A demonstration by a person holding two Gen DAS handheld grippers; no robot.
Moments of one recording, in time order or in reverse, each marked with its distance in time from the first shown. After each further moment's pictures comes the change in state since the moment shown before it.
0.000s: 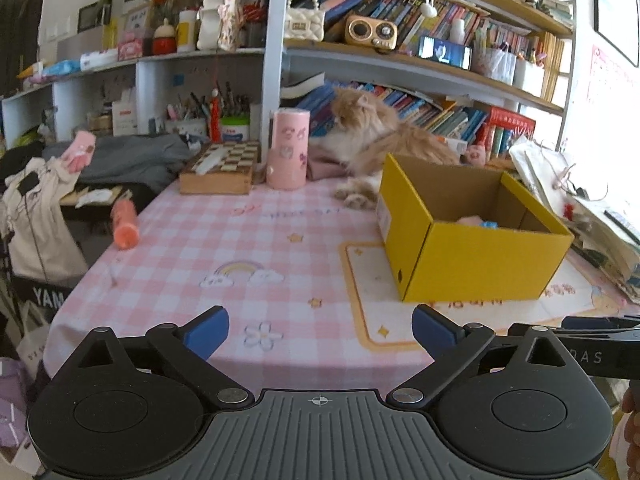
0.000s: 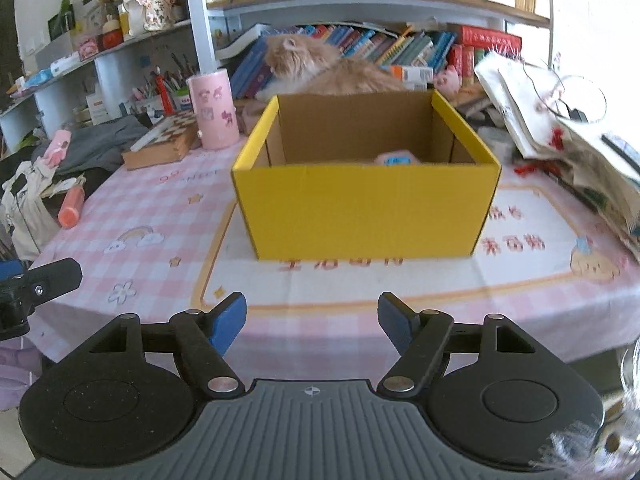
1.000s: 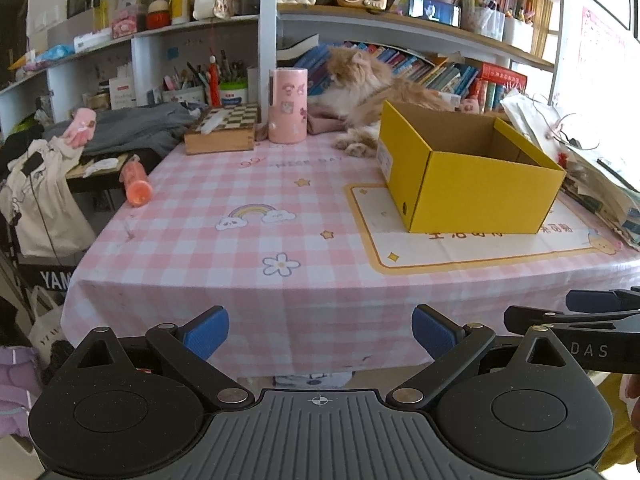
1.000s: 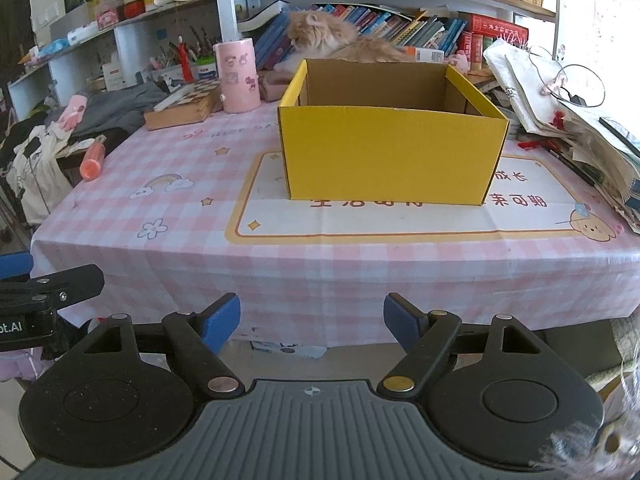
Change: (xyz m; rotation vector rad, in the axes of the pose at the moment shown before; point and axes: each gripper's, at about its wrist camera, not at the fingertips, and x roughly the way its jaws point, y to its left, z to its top) left arm -0.021 0.014 -0.035 0.055 0.101 -0.009; right arm -0.025 0.033 -0.047 -0.041 0.043 -0.002
